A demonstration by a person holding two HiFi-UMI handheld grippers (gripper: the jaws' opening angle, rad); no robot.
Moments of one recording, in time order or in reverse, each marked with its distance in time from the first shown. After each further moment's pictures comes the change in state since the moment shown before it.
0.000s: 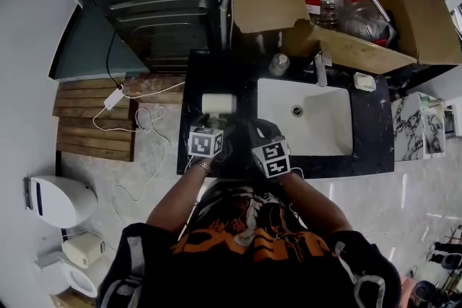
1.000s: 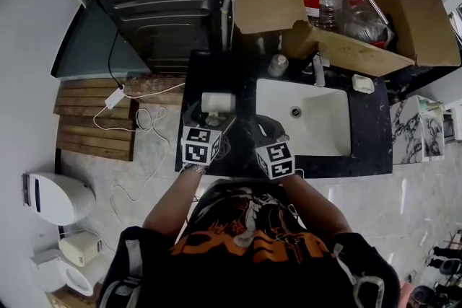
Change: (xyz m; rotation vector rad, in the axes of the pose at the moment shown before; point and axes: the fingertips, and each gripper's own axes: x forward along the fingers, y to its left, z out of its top) left arm -0.064 -0.024 0.078 0.184 -0.273 0.063; right arm -0.027 -0.004 0.041 0.015 -0.100 -0.002
